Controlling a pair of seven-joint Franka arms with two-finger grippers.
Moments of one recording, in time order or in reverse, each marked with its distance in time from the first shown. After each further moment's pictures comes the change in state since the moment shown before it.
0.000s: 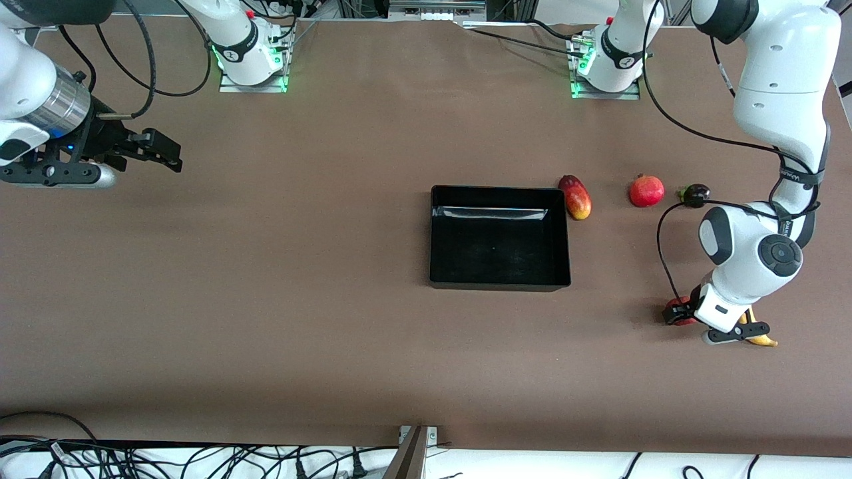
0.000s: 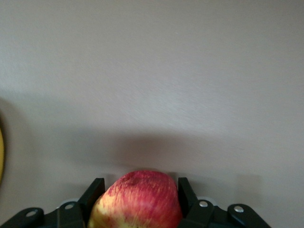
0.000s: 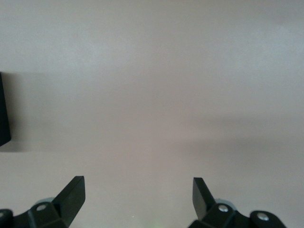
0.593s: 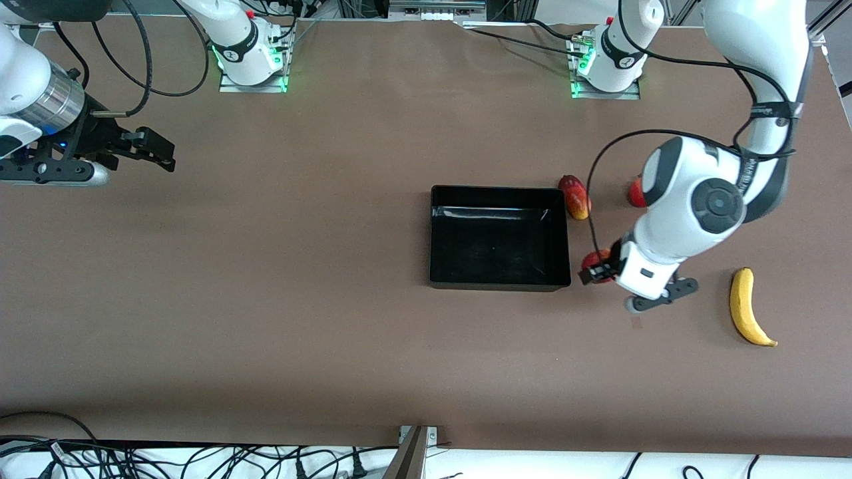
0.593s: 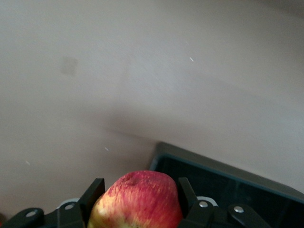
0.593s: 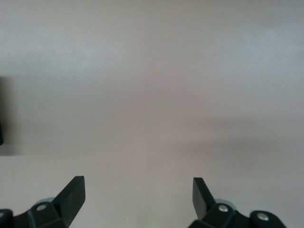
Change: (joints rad) left arm -0.155 -0.266 -0.229 0.011 0.000 -0.406 -0.505; right arm -0.056 -0.003 0.041 0.002 -0.024 0.003 0.000
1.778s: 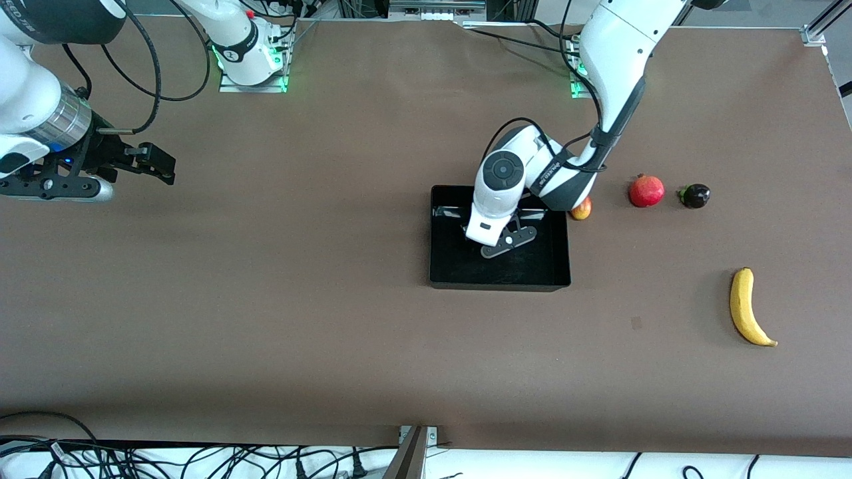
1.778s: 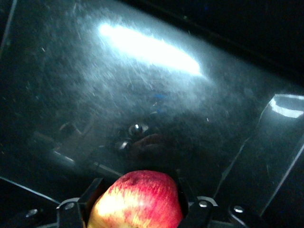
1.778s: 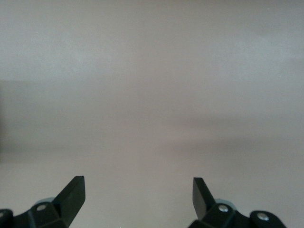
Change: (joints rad) left arm -0.326 0.165 -0.050 -0.172 0.172 0.242 -0.545; right arm -0.003 0.042 0.009 0.015 -0.032 0.026 0.000
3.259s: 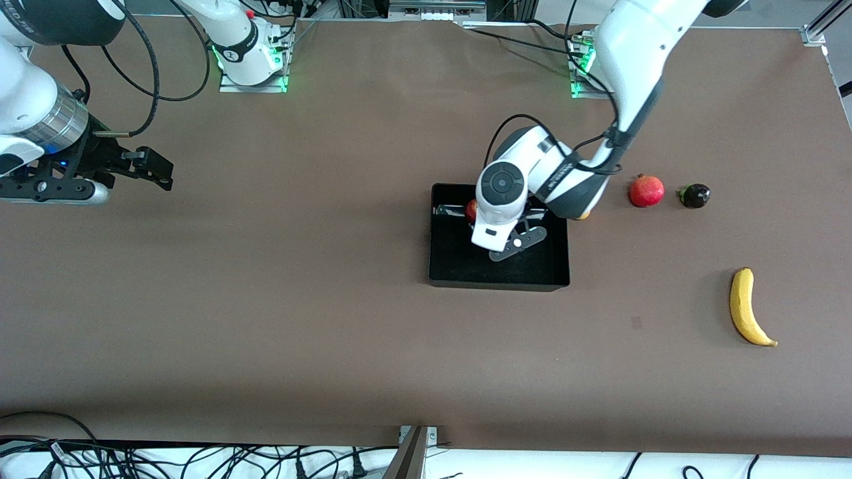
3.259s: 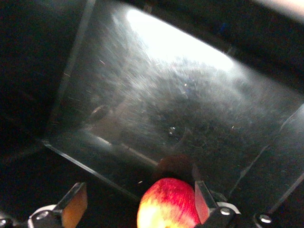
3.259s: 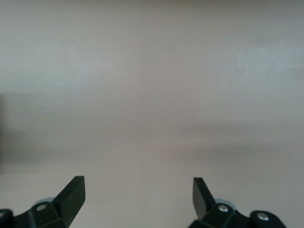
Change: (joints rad) left arm 0.168 0.002 -0.150 0.208 0.035 -0.407 0.014; right arm -0.002 0.002 0.000 0.000 0.000 0.045 0.000
